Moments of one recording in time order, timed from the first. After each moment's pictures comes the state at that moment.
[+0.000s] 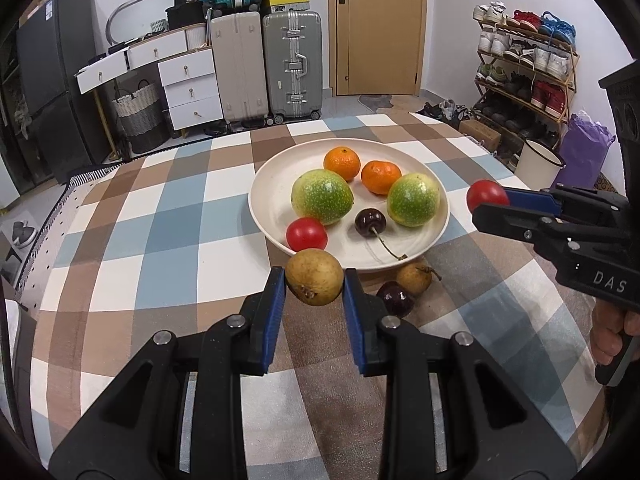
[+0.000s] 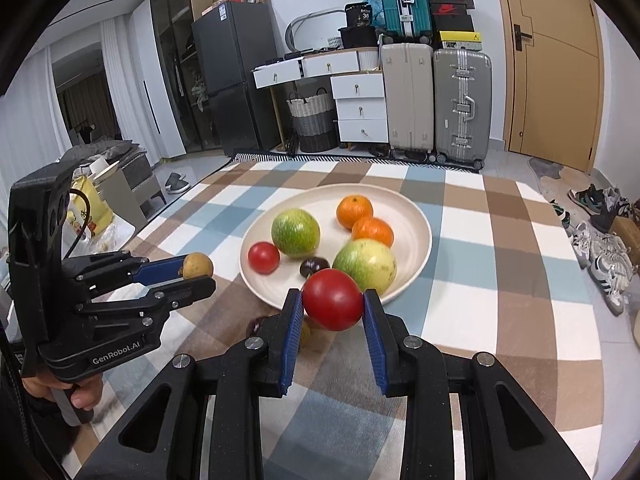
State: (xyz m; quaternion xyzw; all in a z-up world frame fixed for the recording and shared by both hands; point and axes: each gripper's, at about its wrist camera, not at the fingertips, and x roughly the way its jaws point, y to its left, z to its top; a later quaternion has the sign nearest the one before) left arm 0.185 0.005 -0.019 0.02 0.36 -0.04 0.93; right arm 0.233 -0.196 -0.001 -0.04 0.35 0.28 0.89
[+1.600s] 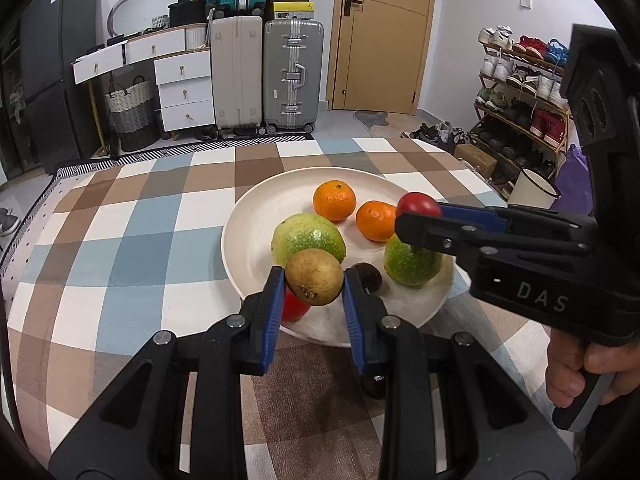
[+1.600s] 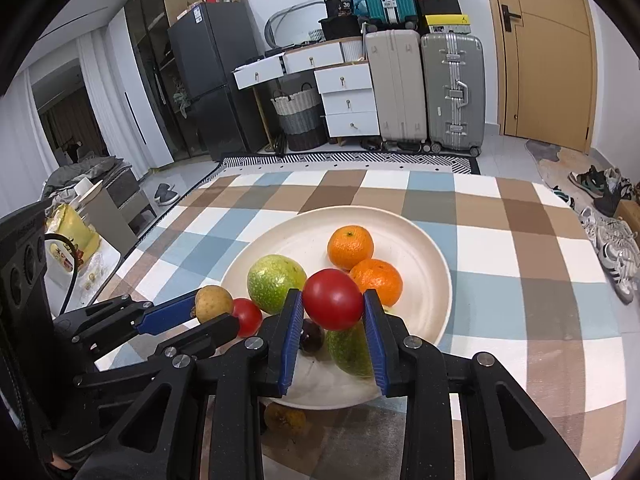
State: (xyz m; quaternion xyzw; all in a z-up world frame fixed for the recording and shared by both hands) left arm 0.242 -0.001 -0.021 -0.02 0.35 -0.06 0.94; right arm 0.309 -0.161 -0.008 0.00 0.37 0.26 0.89
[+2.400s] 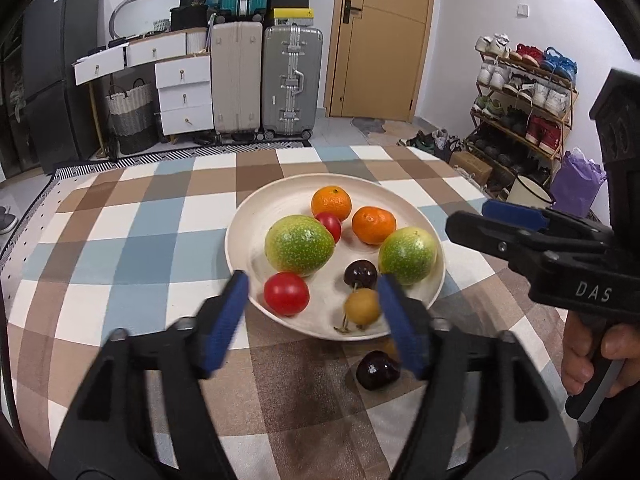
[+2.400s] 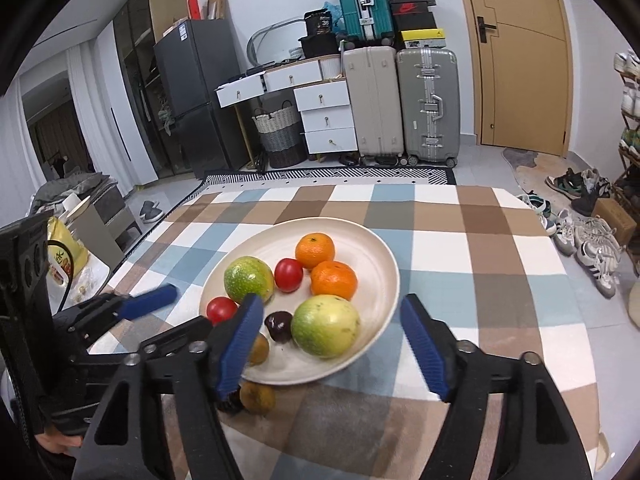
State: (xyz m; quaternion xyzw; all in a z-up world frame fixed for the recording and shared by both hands) left arm 0.228 0.006 -0.014 -0.03 0.33 -0.06 0.94; right arm 0.285 -0.203 0.006 0.01 0.34 0.23 0.91
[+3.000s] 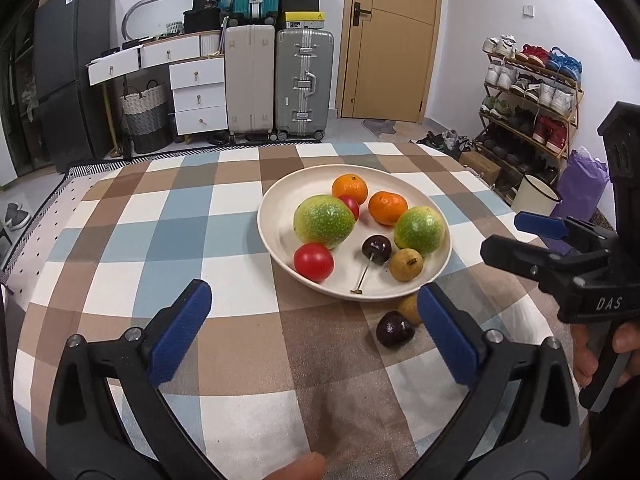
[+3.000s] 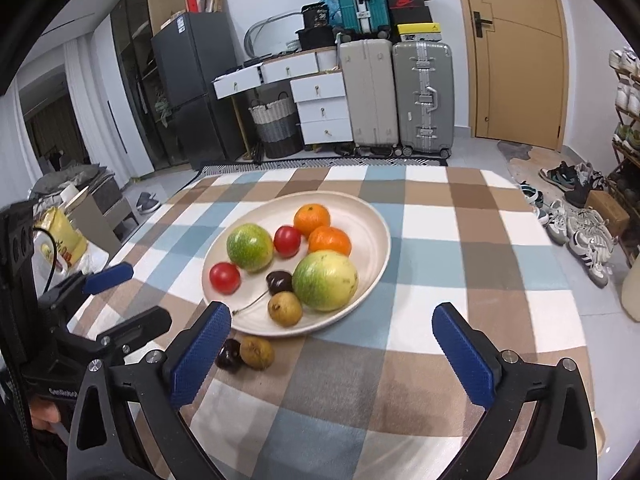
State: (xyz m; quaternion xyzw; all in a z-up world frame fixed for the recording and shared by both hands) left arm 0.191 0.022 -0.012 -0.02 0.33 -0.04 0.94; right arm 0.250 -0.211 0.001 0.00 0.36 0.22 0.91
